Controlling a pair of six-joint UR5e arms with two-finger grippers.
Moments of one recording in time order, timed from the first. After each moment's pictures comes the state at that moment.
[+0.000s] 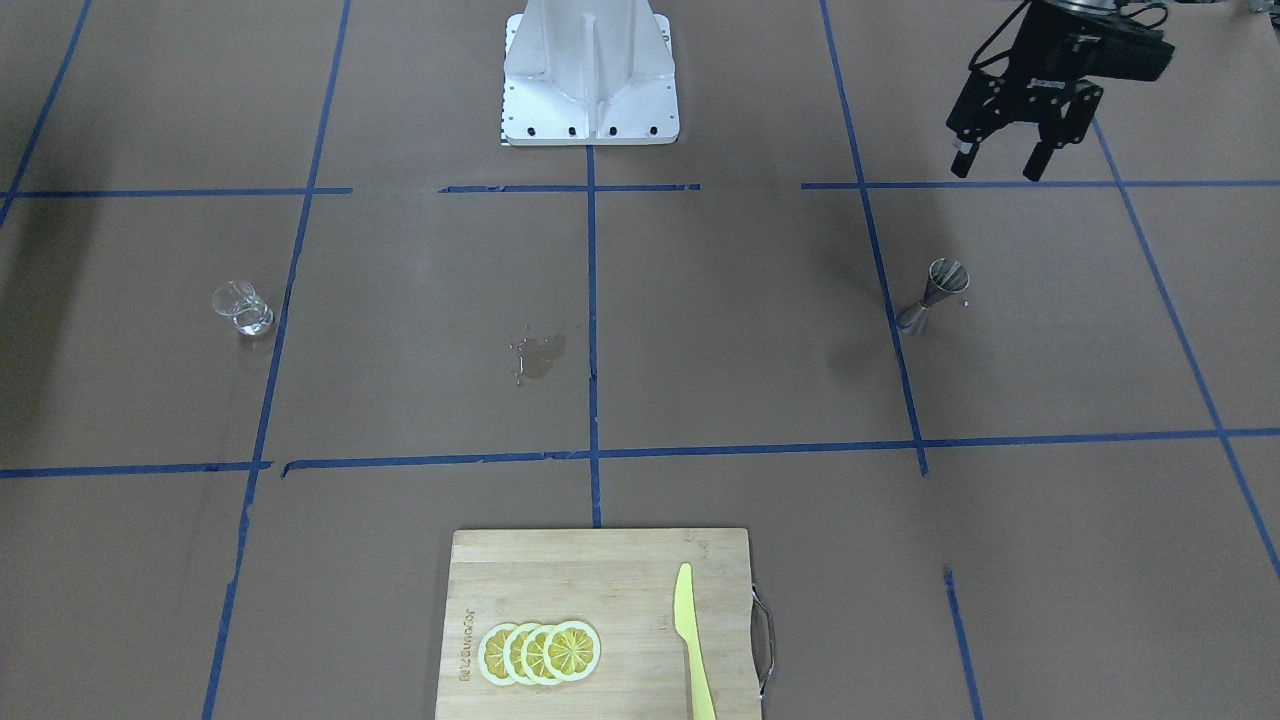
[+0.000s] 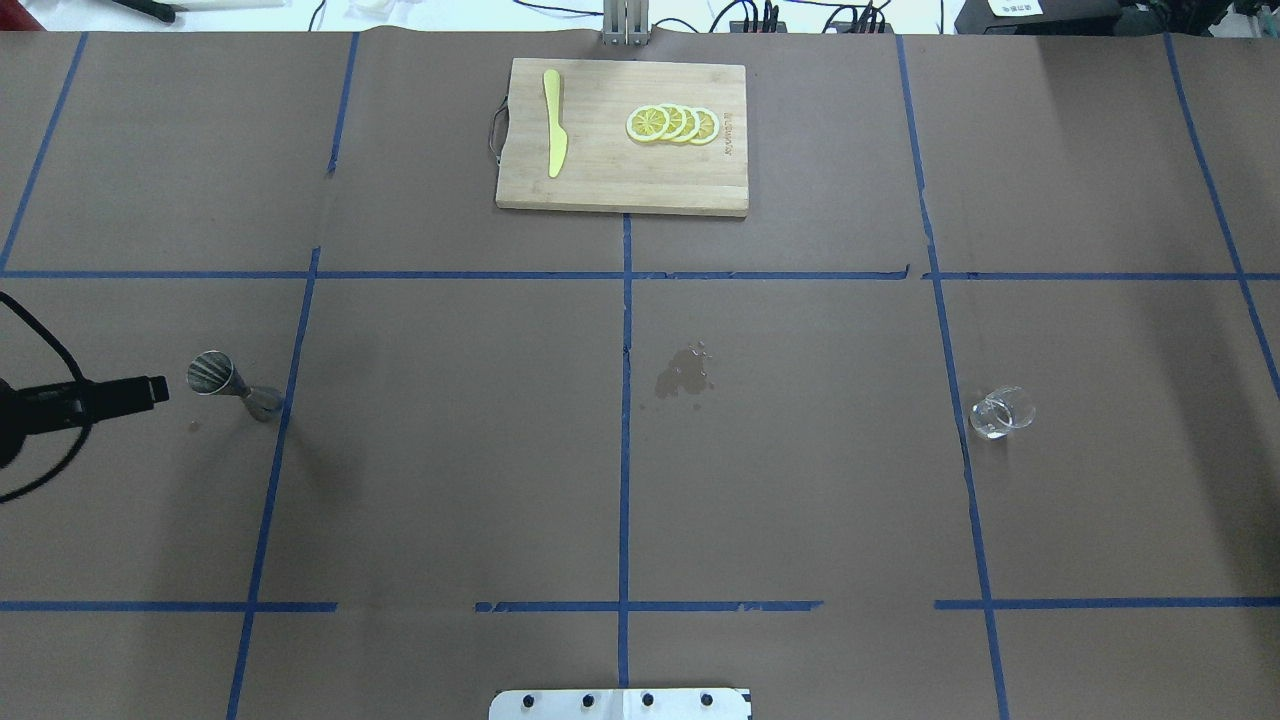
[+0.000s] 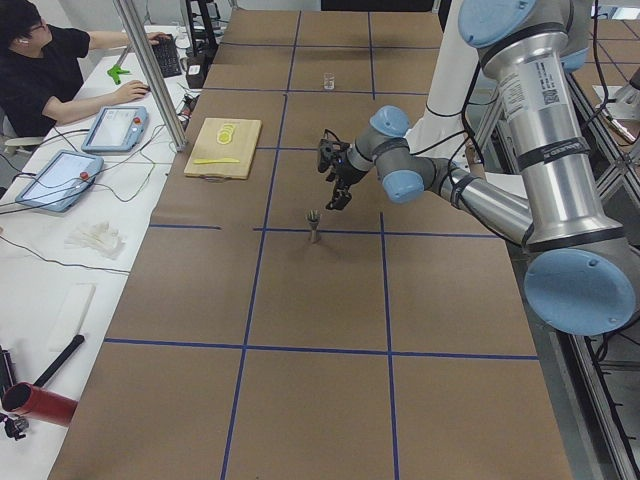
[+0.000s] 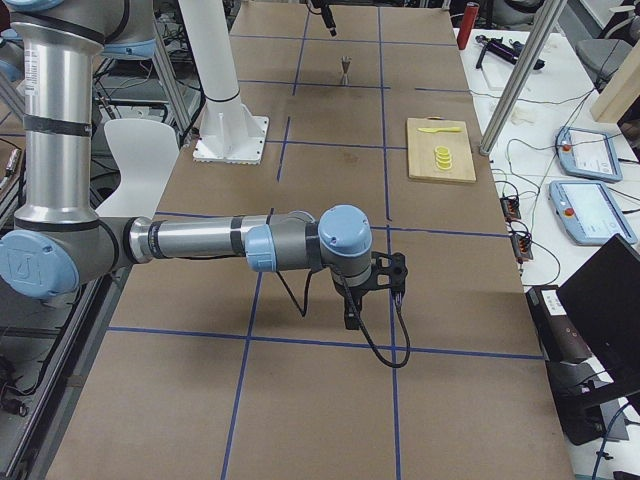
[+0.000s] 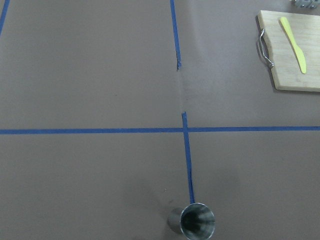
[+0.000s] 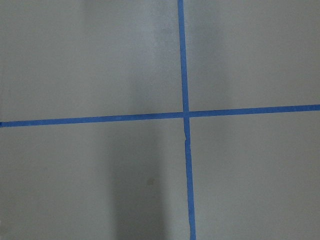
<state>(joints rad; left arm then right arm) -0.50 -1.19 -2.34 -2.16 -1.46 -1.37 1.64 -1.67 1.79 -1.53 2.43 0.12</state>
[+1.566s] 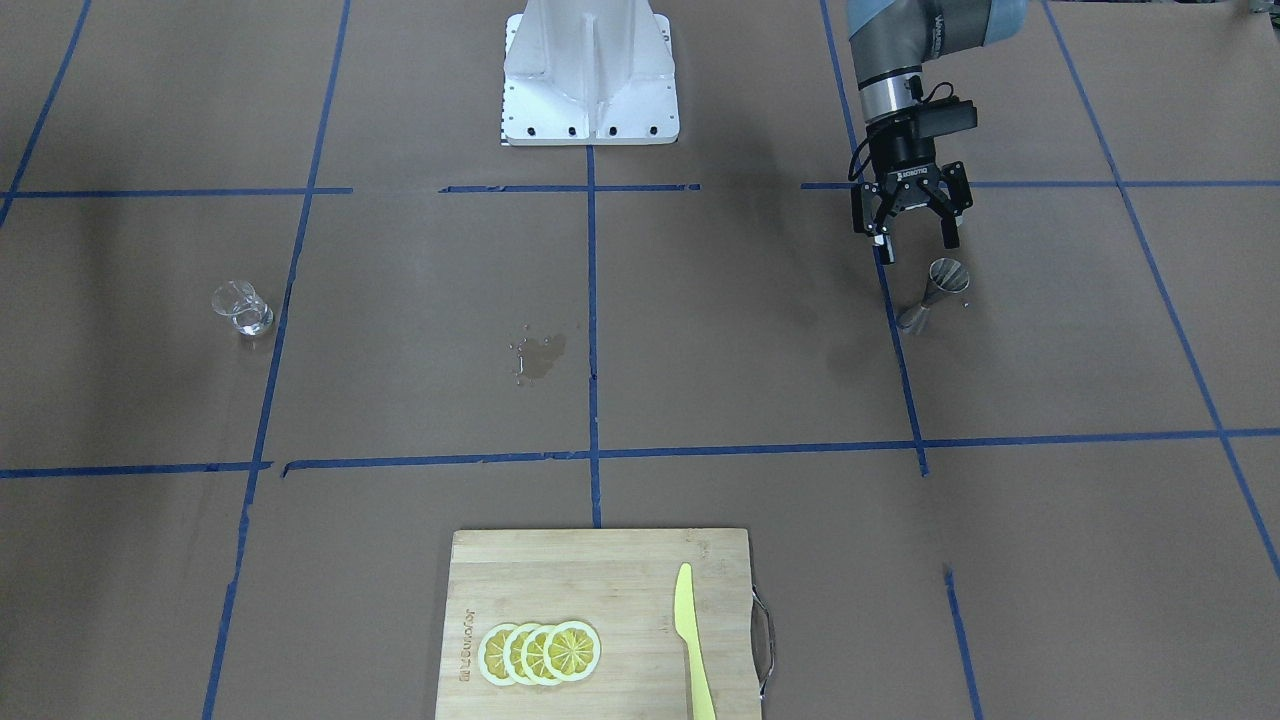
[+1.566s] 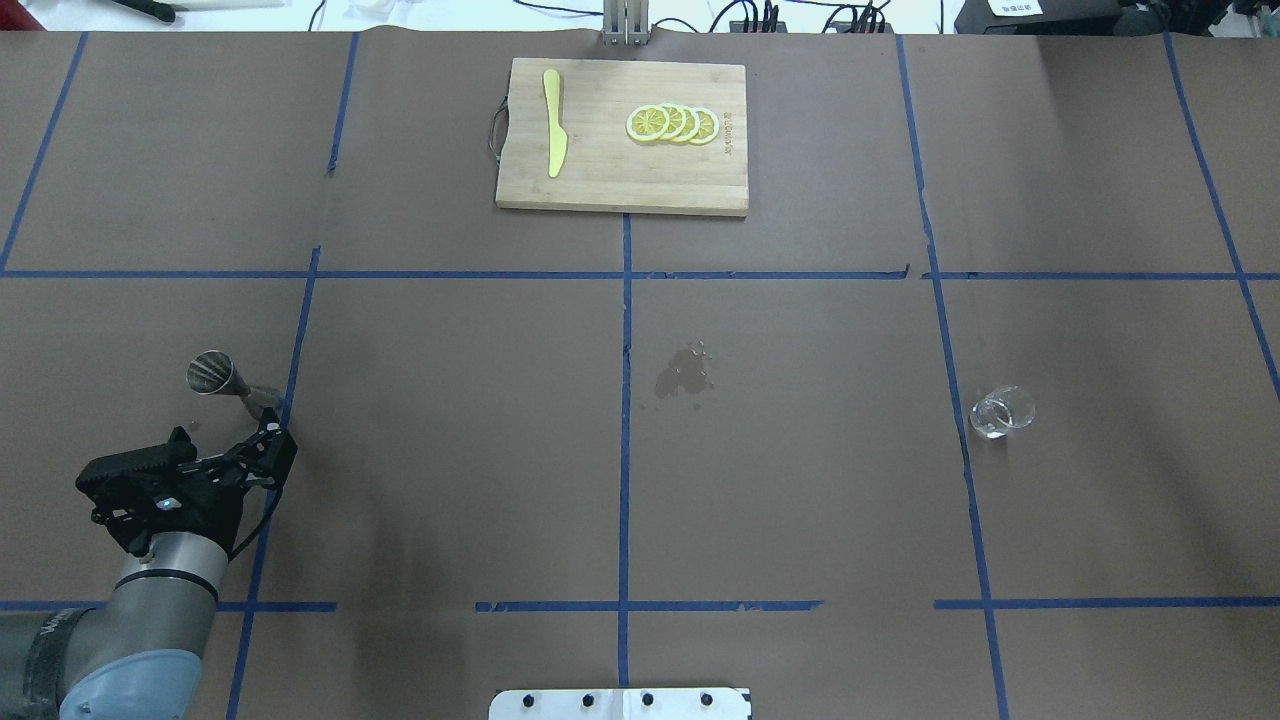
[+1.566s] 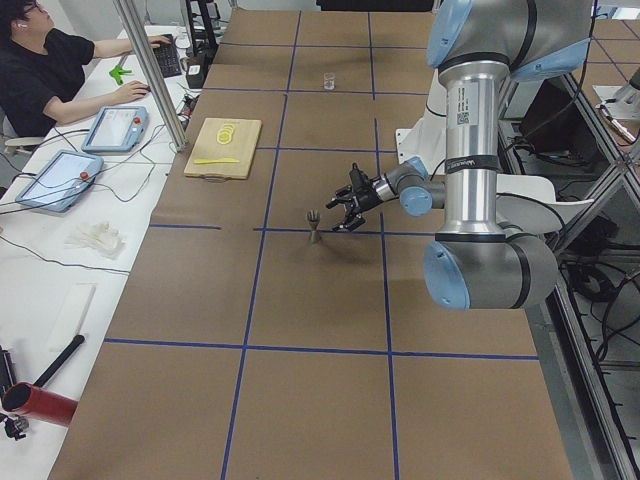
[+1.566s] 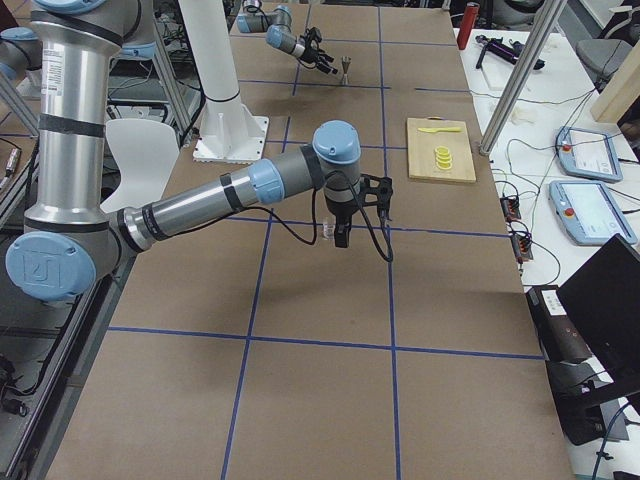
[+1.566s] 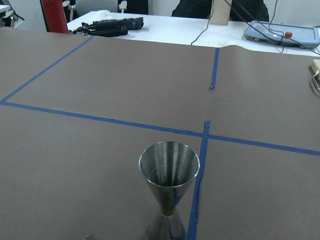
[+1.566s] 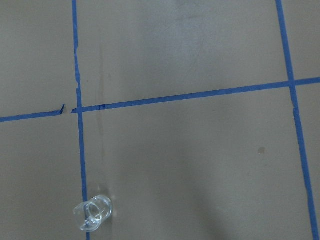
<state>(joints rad) -0.10 -1.44 -2.00 -1.78 -0.60 -1.87 1.38 -1.71 2.14 -1.60 2.42 0.54</state>
